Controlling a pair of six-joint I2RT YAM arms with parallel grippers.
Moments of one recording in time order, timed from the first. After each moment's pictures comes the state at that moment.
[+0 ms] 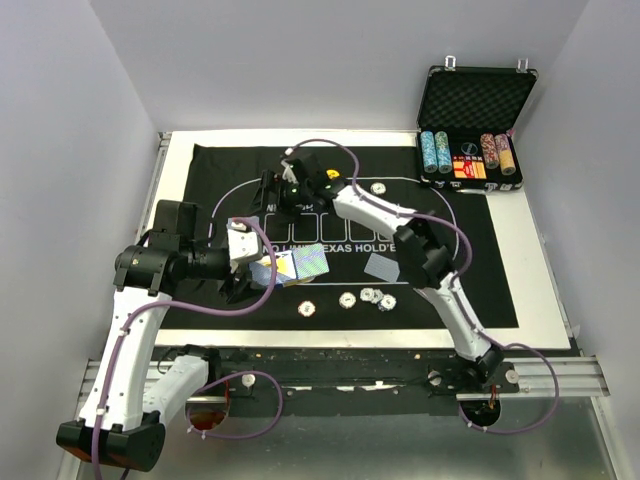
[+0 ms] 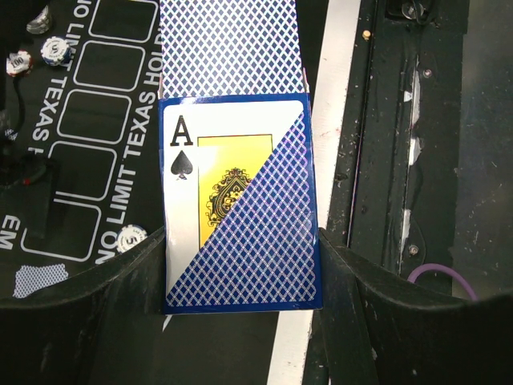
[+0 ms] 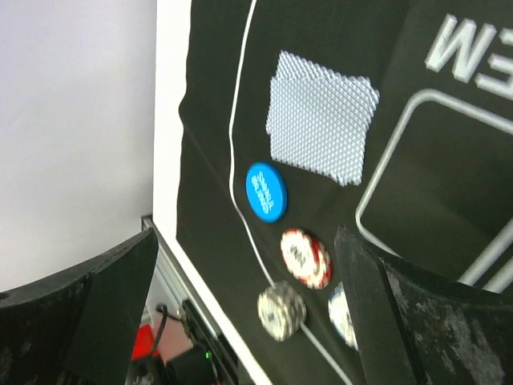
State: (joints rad) left arm -0.16 0.90 1.14 -1.21 1.01 0.93; right arm 0.76 2.46 2.10 -0.26 -0.45 0.87
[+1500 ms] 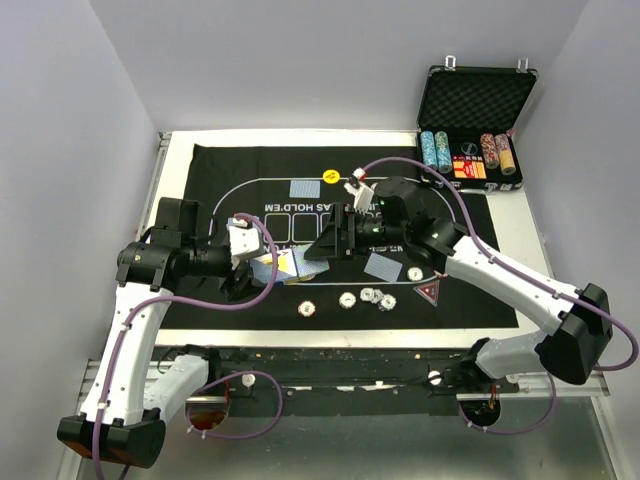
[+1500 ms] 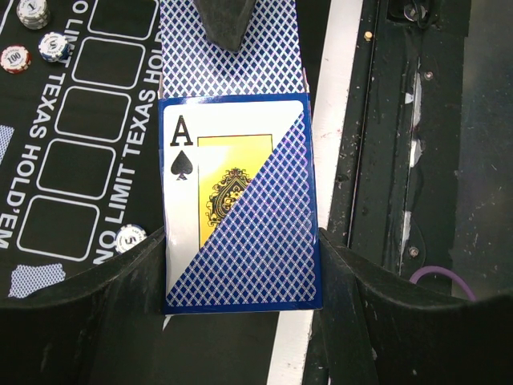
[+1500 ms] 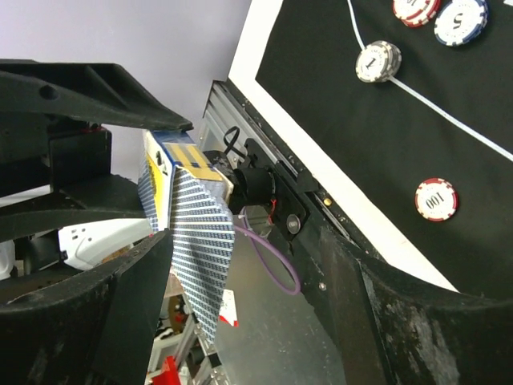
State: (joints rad) left arm -0.16 0.92 1.14 -1.19 1.01 0.92; right arm 0.80 1.35 1.15 -0.26 -0.51 0.84
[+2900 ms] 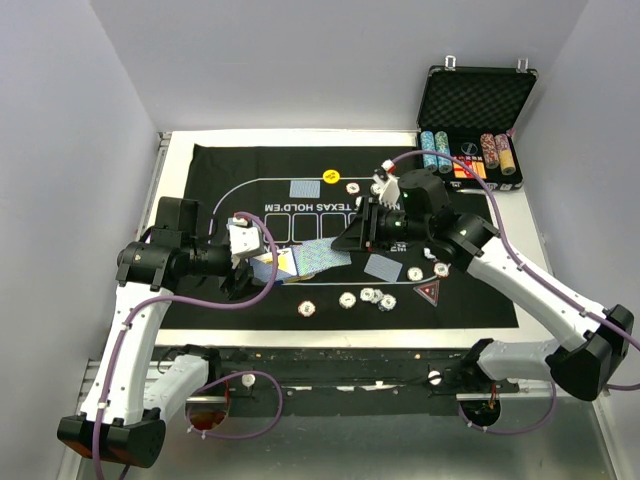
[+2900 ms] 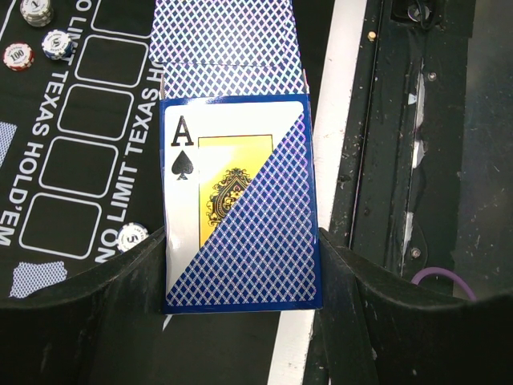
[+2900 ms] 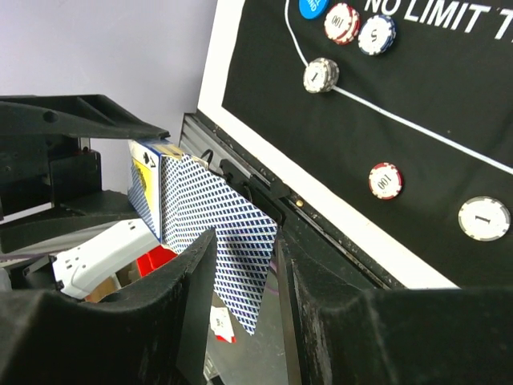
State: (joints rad) left arm -0.16 0.92 1.14 -1.18 1.00 0.91; right arm 0.73 1.25 1.18 -0.46 -0.41 0.83
